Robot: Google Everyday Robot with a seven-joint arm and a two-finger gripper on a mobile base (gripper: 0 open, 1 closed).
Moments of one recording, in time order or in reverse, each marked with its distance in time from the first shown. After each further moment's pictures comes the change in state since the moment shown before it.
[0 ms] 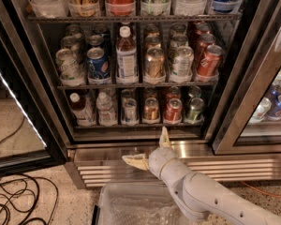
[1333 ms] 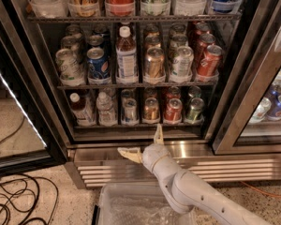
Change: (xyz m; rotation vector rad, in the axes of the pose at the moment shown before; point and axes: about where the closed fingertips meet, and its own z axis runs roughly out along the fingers) arm 0.012 -0.004 0.048 0.043 -0.112 0.063
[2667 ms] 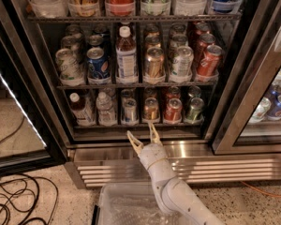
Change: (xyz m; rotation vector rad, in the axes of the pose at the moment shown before) arm -0.003 -0.018 0.014 0.171 -0.208 -0.061
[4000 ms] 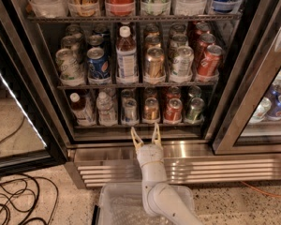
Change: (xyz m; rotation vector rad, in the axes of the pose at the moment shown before) arm 0.016 -0.022 0.004 0.257 0.023 0.018
